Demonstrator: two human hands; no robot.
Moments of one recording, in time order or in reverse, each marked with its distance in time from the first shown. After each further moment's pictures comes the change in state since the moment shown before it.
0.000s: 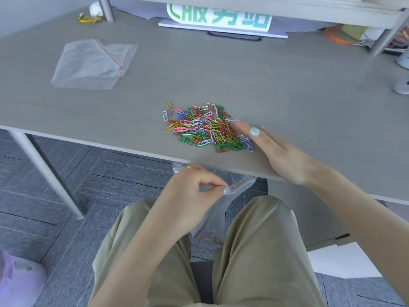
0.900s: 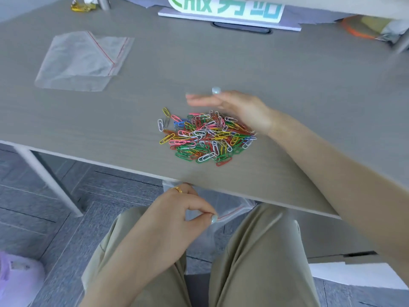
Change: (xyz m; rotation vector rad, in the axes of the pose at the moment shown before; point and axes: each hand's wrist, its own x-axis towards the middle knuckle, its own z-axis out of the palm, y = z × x) left_hand 0.010 -0.007 -0.016 0.099 -0.111 -0.082; right_hand 0.128 -0.024 -0.010 0.220 -0.268 -0.134
